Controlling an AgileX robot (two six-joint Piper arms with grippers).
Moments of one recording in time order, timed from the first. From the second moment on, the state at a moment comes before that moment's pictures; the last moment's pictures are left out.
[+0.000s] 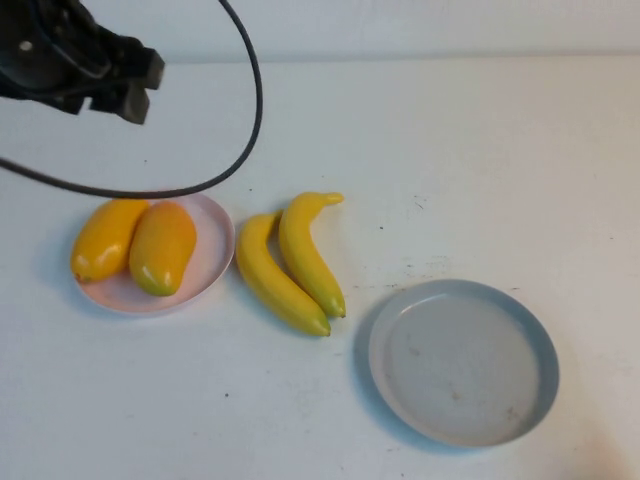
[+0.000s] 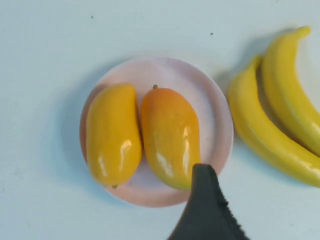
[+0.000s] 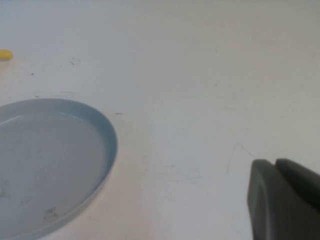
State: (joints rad) right arm 0.02 -0.01 0.03 0.20 0.35 -0.16; left arm -0.31 1.61 -1.75 0.01 1.24 0.00
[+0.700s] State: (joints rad) right arm 0.02 -0.01 0.03 0.20 0.35 -0.16; left arm -0.31 0.63 -0.82 -0.01 0.89 -0.06
